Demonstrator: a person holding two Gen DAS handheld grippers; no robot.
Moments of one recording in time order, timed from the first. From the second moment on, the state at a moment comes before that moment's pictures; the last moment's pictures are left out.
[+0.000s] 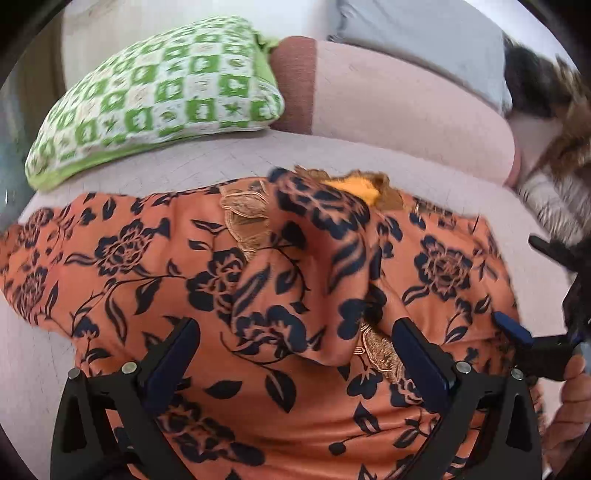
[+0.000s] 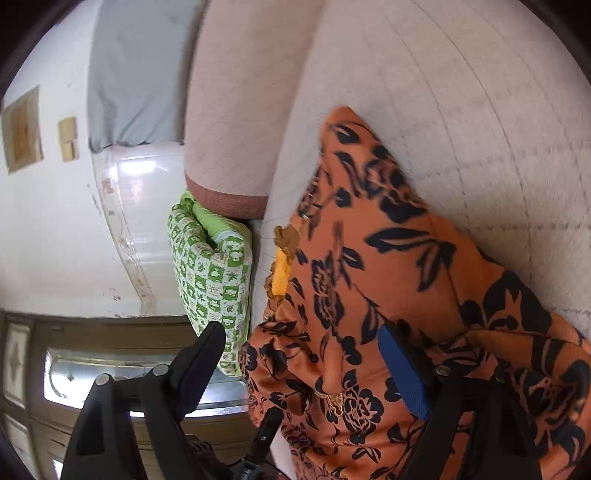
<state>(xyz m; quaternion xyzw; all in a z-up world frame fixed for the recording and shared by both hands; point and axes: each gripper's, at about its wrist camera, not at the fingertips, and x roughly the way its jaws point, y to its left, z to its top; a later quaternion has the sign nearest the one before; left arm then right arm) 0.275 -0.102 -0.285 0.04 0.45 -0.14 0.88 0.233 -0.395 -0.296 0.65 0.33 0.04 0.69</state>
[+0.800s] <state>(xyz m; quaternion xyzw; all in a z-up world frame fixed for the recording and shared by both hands) 0.298 0.011 -0.258 0.01 0.44 -0.01 0.90 0.248 -0.375 -0.302 0.59 0.38 0.04 0.71</state>
